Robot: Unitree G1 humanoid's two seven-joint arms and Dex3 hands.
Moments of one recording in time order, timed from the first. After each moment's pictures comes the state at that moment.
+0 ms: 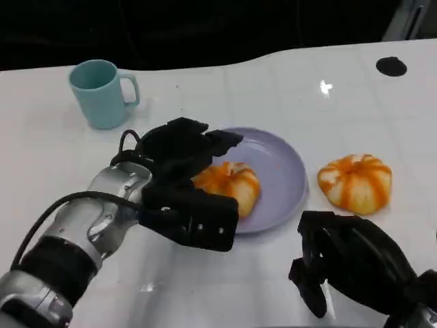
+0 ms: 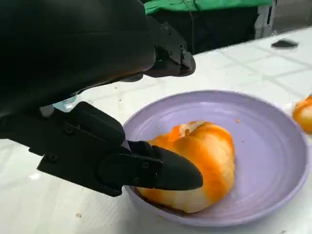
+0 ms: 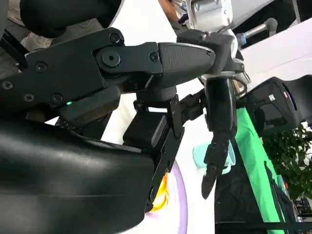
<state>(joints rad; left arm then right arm) -0.68 0.25 -0.50 0.60 0.71 -0.23 -0.08 0.01 -0.08 0.06 -0.08 0.41 0.27 0.55</state>
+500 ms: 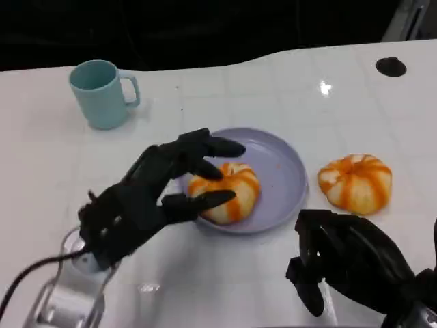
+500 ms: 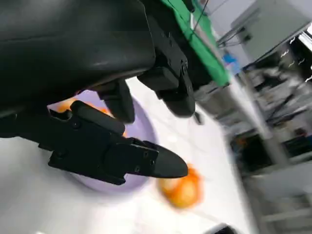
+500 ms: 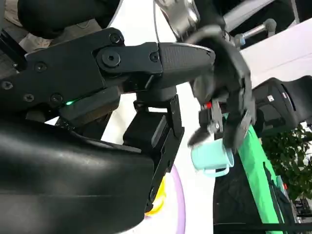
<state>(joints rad) -0.25 0.12 -0.18 0.17 -0.02 -0.21 -0.26 0.01 -0.07 0.07 -0.09 0.41 0.29 0.53</state>
